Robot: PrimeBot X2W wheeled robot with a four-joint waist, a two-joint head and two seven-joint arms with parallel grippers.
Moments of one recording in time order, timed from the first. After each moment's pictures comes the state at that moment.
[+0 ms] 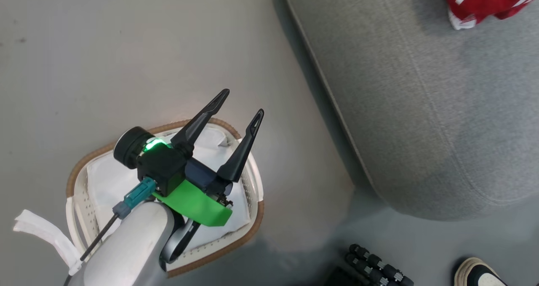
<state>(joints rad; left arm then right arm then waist) -0.46 0.32 -0.65 0.07 -0.46 -0.13 -0.26 -1.07 -0.38 -0.44 0.21 -0.24 0.13 -0.06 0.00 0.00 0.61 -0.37</state>
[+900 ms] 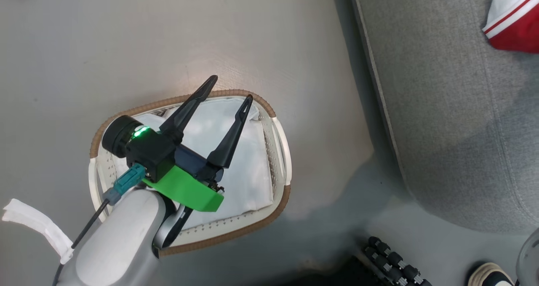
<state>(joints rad) -0.51 0.33 -0.63 0.10 -0.47 -0.13 -0.26 -0.91 -0.17 -0.70 0.49 -0.29 0.13 -0.15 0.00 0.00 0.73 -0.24</state>
